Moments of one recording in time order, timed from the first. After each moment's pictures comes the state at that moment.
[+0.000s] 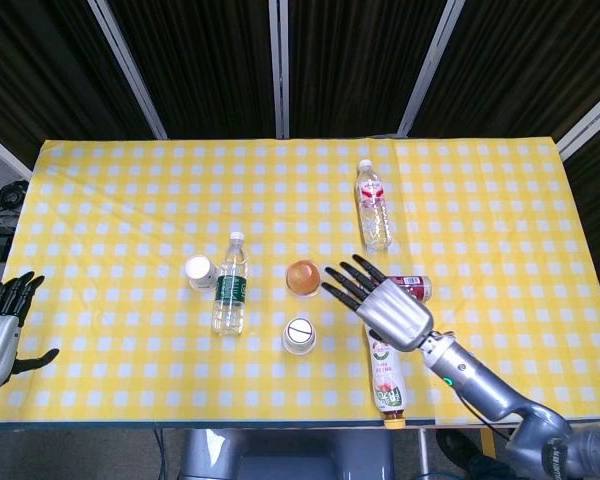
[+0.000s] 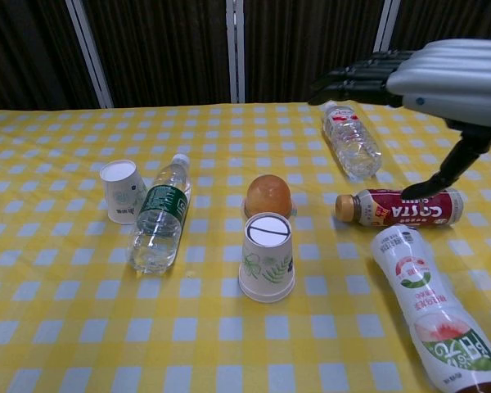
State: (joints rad) left arm -0.12 -1.07 -0.04 -1.76 1.39 1.40 0.13; right arm 0.69 -1.19 0.00 -1.72 -1.65 1.17 -0.32
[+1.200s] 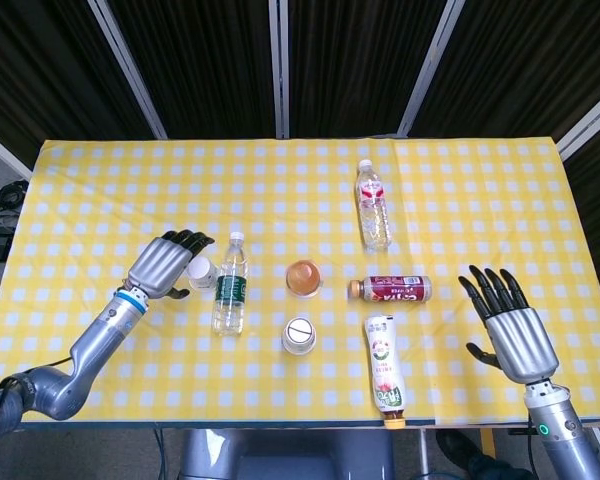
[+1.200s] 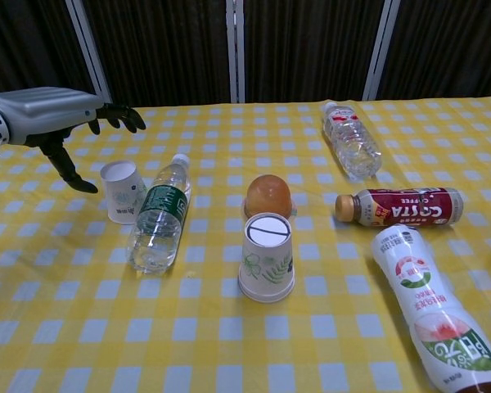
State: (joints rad) left arm -0.70 -1.40 -0.20 -1.46 1.26 0.85 0.35; right arm 0.27 -1.17 -0.02 -1.62 -1.58 1.50 -0.19
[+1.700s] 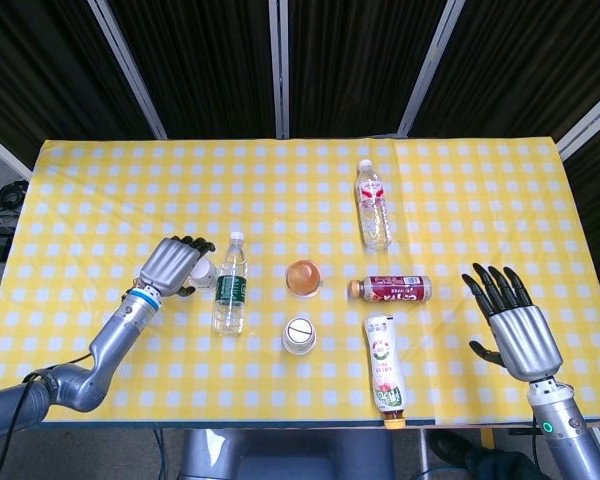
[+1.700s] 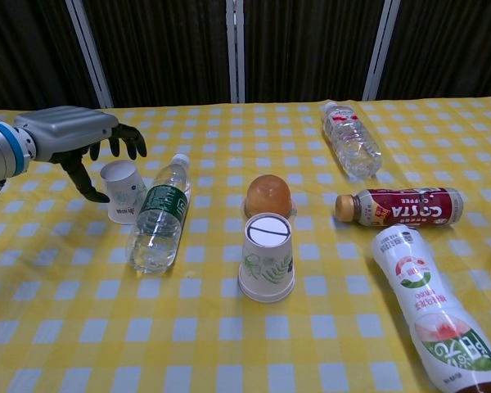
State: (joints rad) left arm -0.74 -1.50 -0.18 -1.36 1.16 0.85 0.41; right arm 0.26 -1.16 0.00 -1.62 -1.59 1.48 -0.18
